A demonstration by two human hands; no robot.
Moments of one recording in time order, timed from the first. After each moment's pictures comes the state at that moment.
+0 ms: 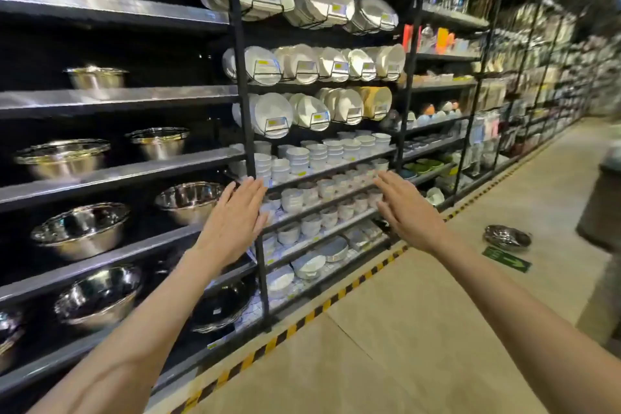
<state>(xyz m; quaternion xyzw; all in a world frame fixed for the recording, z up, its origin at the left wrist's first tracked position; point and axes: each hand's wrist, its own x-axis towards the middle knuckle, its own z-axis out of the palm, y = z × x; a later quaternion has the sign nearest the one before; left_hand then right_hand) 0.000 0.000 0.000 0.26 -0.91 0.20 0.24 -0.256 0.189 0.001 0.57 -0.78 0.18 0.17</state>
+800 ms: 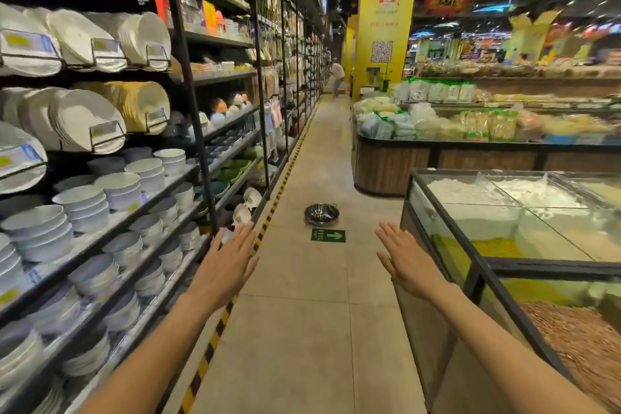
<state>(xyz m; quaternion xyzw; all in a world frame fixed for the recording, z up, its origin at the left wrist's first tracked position) -0.590 -0.162 -0.090 -0.07 -0.98 0.06 0.17 -0.636 0.180 -0.096 0.19 -0.97 0.07 0.12</state>
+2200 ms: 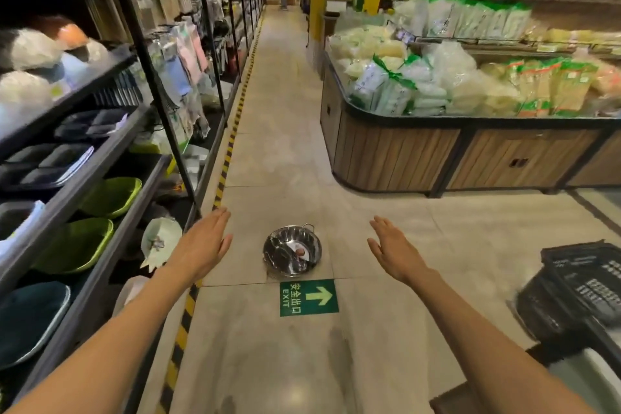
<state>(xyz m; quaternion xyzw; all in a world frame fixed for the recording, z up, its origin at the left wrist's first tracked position) -1.798 -0.256 -0.186 -0.12 -0.99 -0.08 0.02 -1.784 0.103 -0.222 0.00 -0.99 0.14 -0.02</state>
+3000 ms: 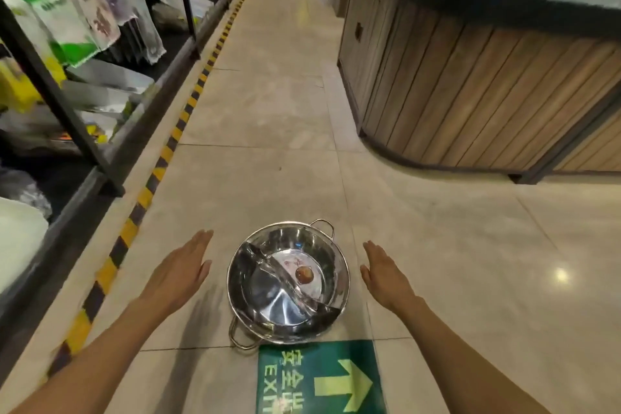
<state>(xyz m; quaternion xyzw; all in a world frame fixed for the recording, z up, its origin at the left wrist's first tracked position) -2.268 -0.258 -0.808 -0.06 -0.99 -0.11 -0.07 -2.257 0.110 -0.821 -0.02 -0.97 0.18 -0.14</state>
